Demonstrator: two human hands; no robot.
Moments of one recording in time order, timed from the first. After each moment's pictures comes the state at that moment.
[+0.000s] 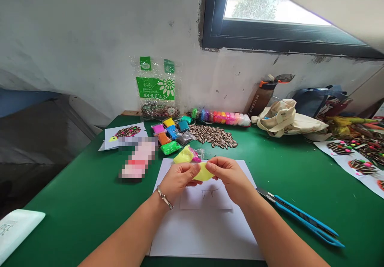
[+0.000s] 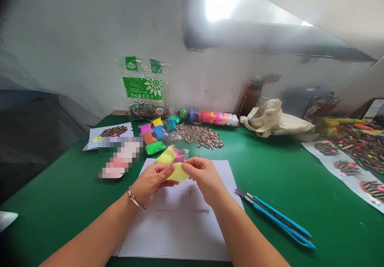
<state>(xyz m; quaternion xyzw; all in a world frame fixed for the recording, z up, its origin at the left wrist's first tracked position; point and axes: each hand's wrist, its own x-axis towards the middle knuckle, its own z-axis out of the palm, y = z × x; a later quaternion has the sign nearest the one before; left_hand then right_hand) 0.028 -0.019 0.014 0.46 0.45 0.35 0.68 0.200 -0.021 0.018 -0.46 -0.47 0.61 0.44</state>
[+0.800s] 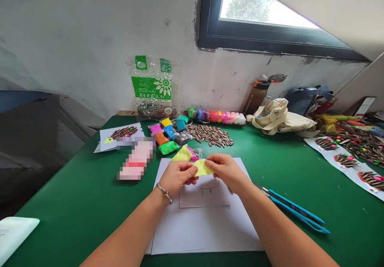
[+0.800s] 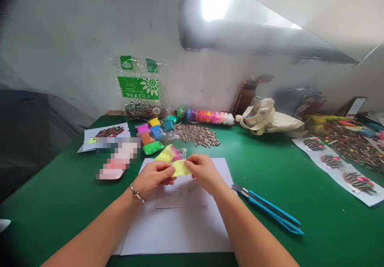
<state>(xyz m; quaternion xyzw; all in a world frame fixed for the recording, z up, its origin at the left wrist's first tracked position) 0.027 -0.012 0.014 0.44 0.51 0.34 0.66 0.205 -0.008 0.014 -0.56 -0.58 0.49 0.34</state>
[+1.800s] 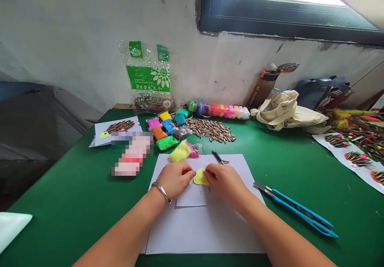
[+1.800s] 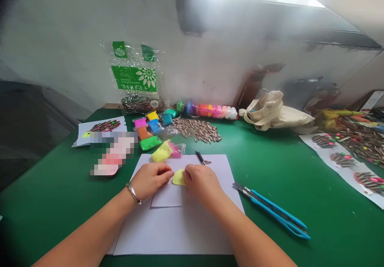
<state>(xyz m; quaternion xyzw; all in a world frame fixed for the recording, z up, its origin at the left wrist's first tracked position) 0.026 -0.011 0.007 0.72 0.59 0.13 0.33 0.207 -0.023 -0.012 -0.60 -0.78 0.15 0.11</state>
